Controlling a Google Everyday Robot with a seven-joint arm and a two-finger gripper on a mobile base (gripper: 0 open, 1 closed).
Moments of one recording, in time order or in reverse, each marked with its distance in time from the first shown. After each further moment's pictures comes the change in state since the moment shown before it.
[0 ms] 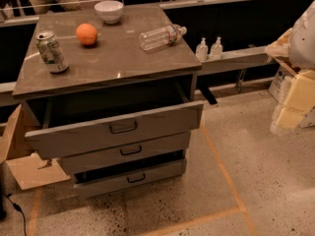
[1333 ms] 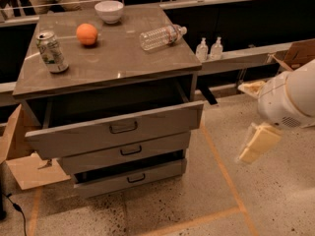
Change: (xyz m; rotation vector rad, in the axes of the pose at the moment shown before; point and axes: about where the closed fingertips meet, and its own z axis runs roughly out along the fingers) arm -0.003 0.019 0.108 0.050 -0.215 -0.009
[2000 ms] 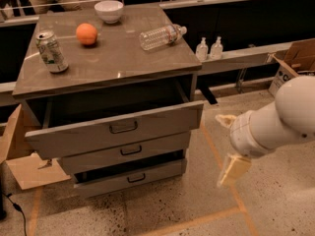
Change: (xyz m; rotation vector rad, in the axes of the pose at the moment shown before) arm 0.020 0.035 0.101 -0.059 -0.007 -0.088
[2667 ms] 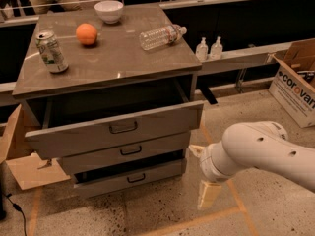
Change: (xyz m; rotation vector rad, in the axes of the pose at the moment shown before) arm 0.007 0.048 0.126 -0.100 0.049 -0.154
